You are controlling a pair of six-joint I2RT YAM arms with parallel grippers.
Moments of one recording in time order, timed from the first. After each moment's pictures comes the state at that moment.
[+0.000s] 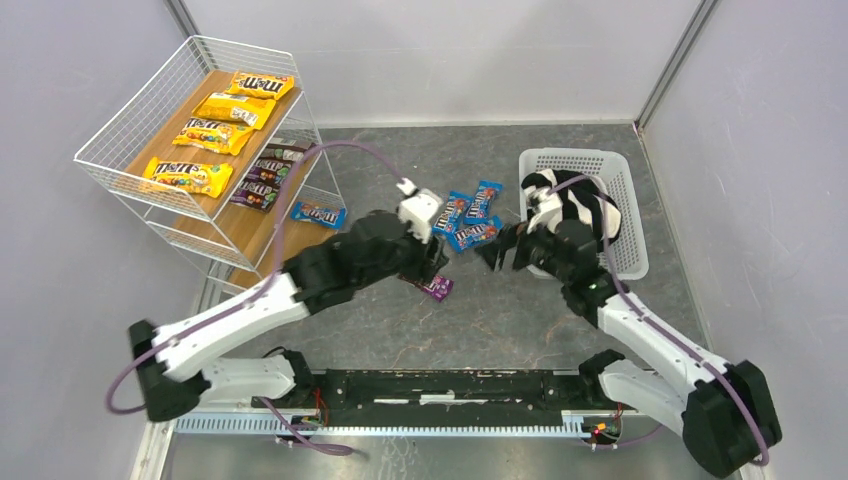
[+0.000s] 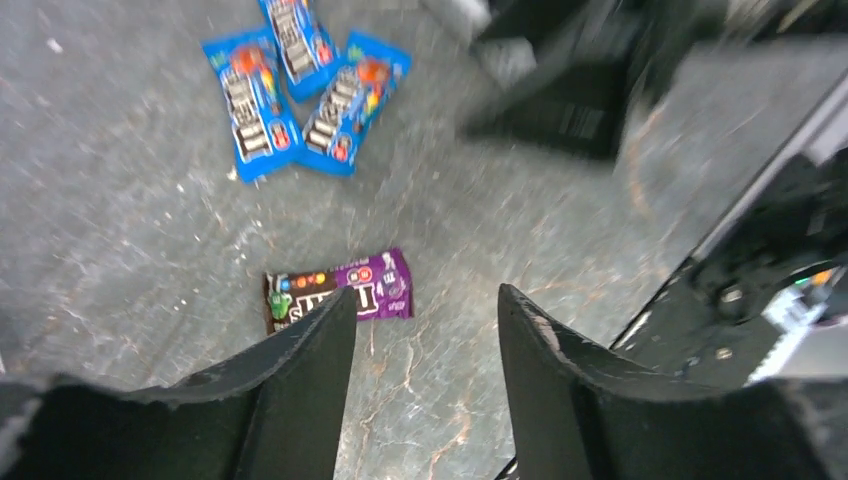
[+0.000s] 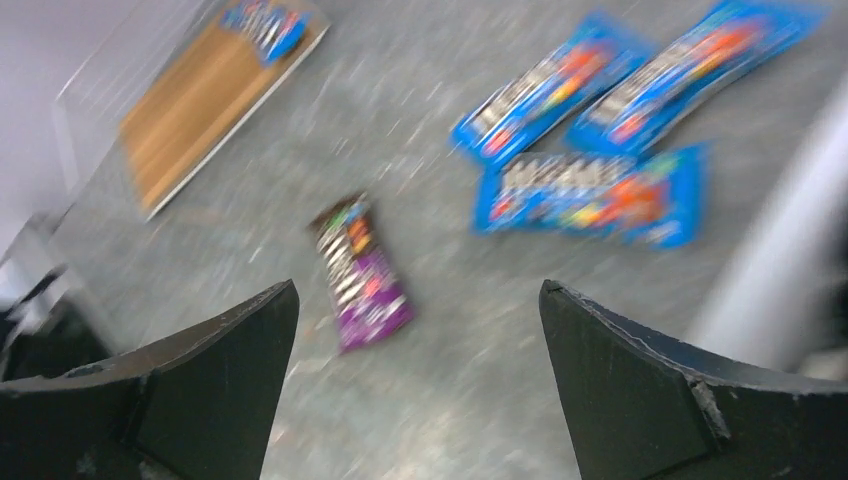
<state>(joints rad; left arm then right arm) -1.02 1.21 1.10 -0.46 -0.18 -0.20 0.39 0.97 0.57 0.14 -0.23 0.31</state>
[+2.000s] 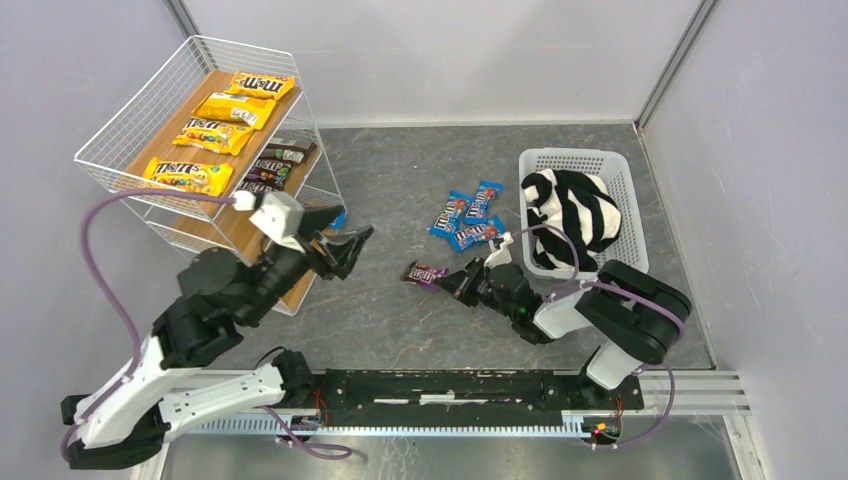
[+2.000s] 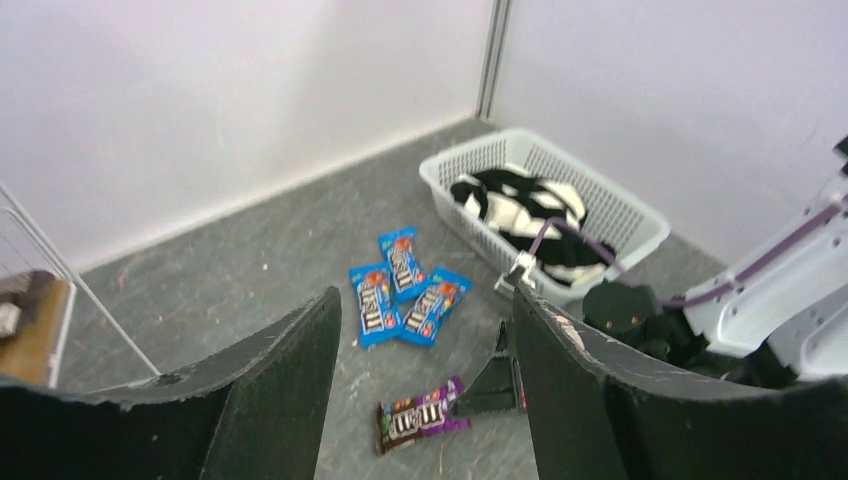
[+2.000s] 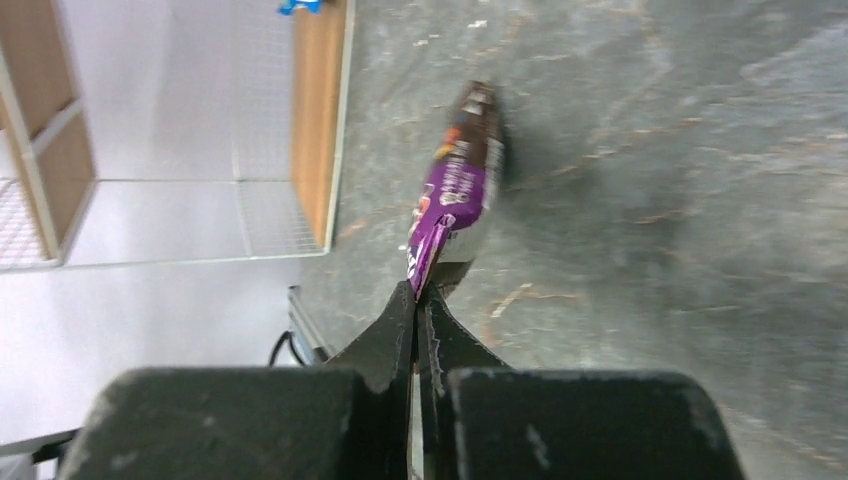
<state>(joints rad) -1.02 0.62 1.08 -0.39 -0.34 -0.03 0.87 1.64 0.34 0.97 0.04 1.23</state>
